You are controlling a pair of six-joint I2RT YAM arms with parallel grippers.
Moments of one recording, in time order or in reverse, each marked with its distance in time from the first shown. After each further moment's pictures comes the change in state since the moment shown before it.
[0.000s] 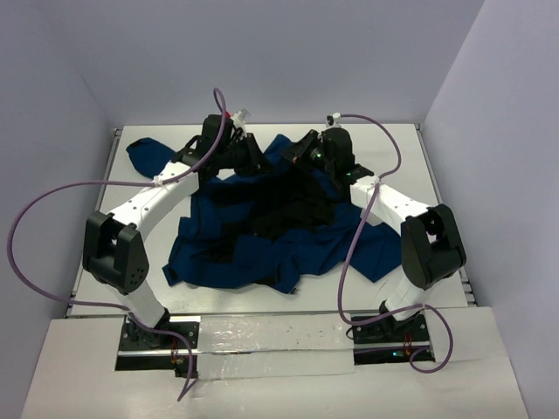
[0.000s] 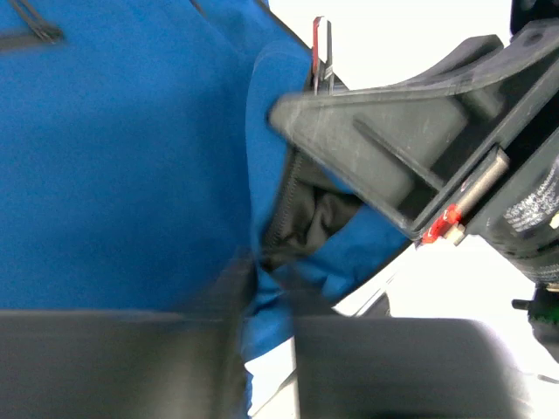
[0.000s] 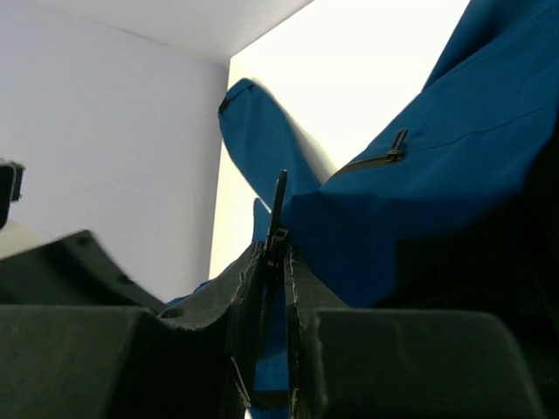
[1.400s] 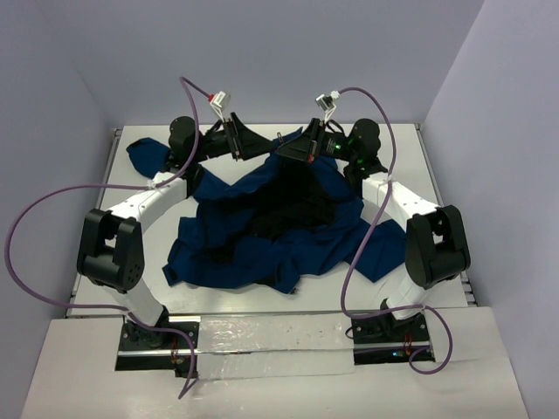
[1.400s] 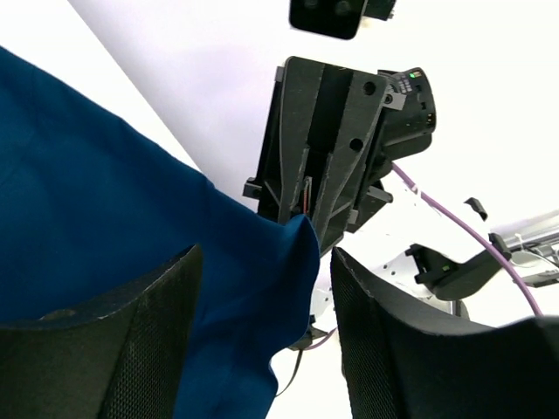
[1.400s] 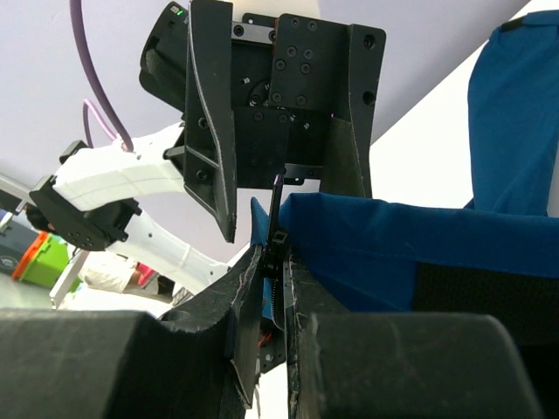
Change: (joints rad) left arm 0.142 -0.017 -0.240 0.973 0.532 -0.423; right arm -0.106 -0.012 0.001 0.528 -0.816 0.052
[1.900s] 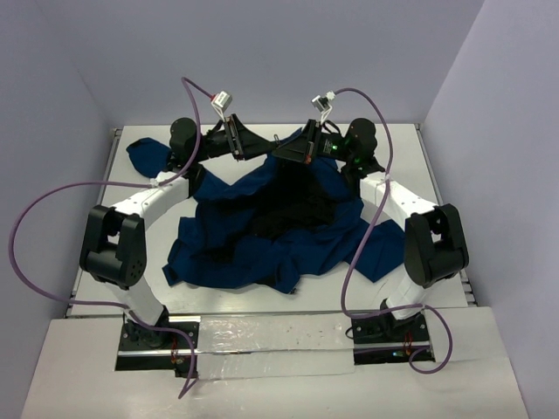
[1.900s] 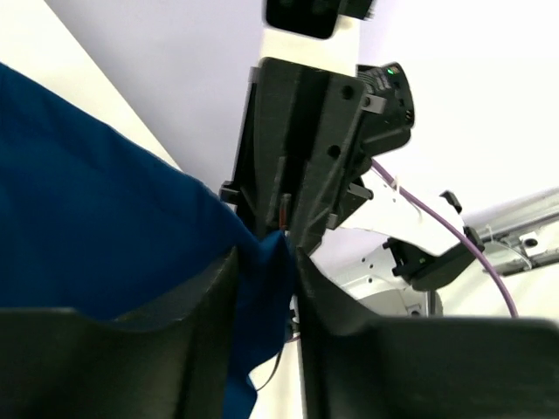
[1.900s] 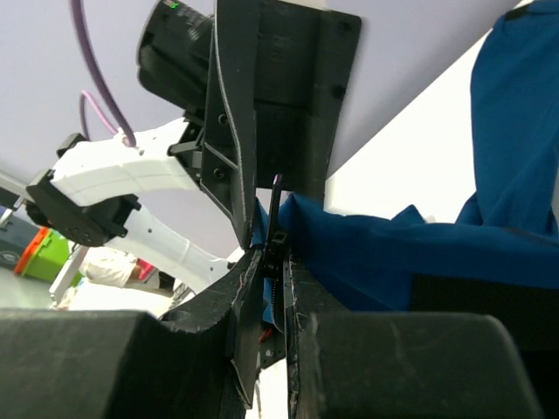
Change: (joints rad) left arm 0.000 0.031 0.001 0.091 0.038 -0.096; right arm 0.017 0.010 0.011 -0.030 -0.002 -0.019
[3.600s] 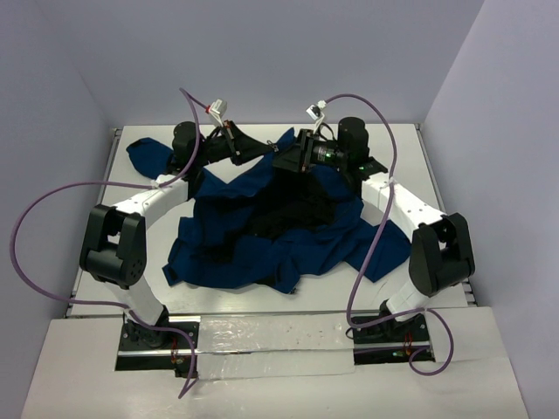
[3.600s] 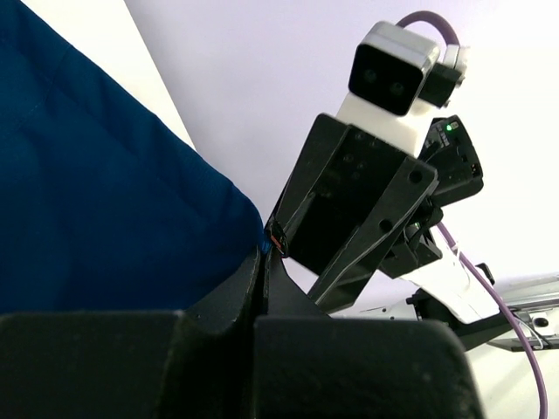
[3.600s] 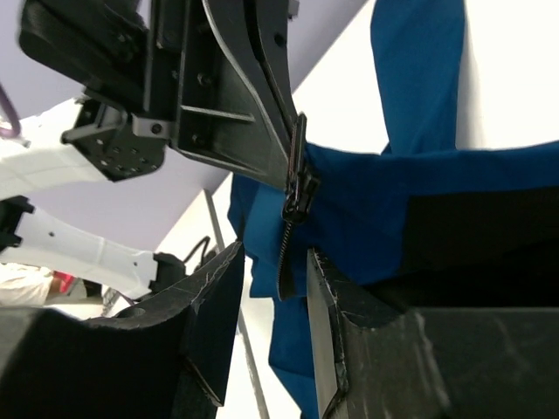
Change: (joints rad) left arm 0.014 0.001 -0.045 -0.119 -0.131 0.012; right arm 0.039 -0.067 0.030 -0.481 0.168 -0.366
